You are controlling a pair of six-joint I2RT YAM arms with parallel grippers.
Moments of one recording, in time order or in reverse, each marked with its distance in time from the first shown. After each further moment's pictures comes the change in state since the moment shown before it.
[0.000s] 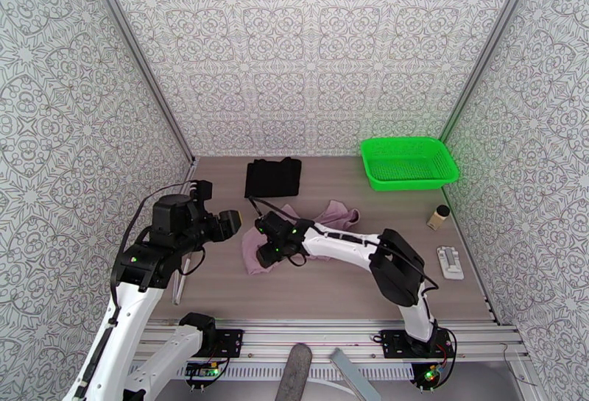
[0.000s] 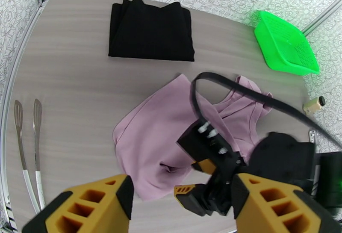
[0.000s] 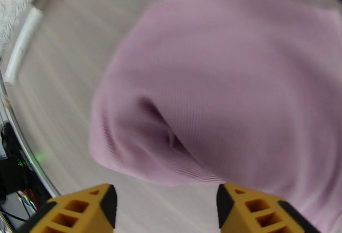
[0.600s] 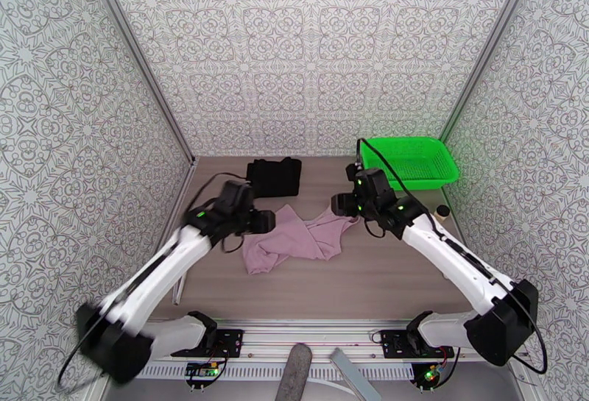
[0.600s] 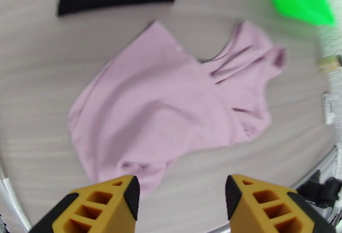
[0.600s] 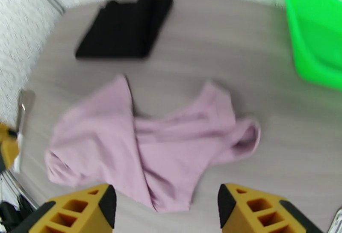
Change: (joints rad) left arm -0.250 0.573 0.071 0.125 -0.063 -0.116; right arm -0.493 -0.621 -0.416 -0.016 -0.001 -0.027
